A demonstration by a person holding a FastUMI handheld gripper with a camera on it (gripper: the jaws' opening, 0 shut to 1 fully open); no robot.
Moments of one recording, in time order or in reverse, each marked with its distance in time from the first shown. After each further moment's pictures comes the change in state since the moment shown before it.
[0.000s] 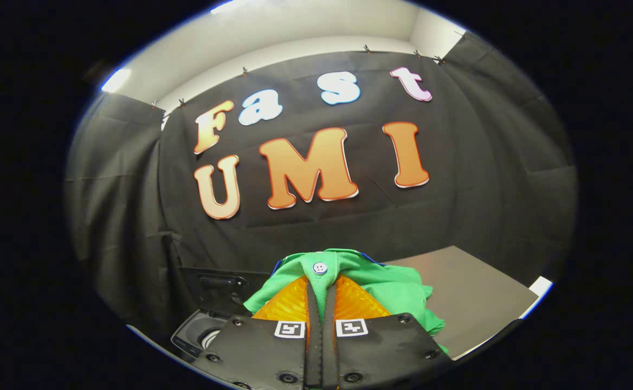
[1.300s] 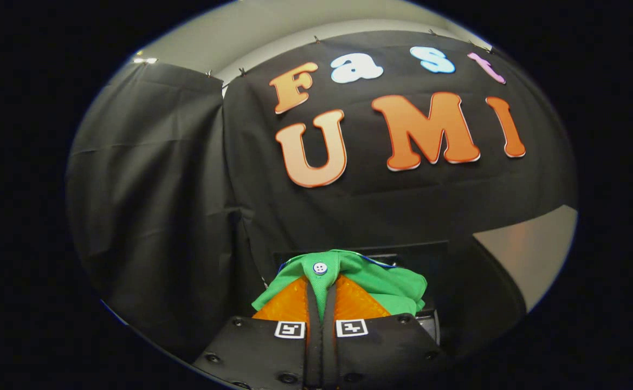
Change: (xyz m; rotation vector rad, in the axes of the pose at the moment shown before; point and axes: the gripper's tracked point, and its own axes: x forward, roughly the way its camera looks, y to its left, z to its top) arm -0.022 0.141 -0.081 -0.006 0.184 0.238
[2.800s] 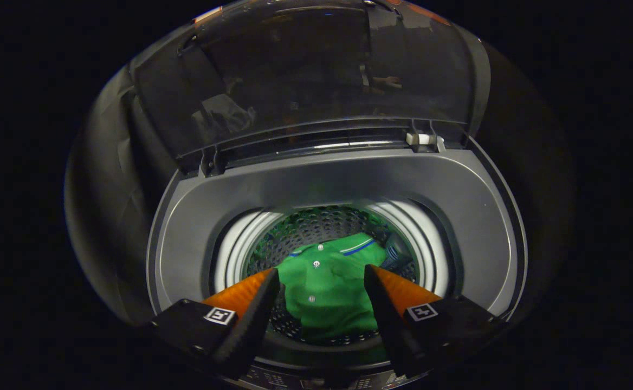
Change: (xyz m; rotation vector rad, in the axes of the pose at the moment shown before) arm -0.033 -0.022 -0.194 0.172 0.749 -0.331
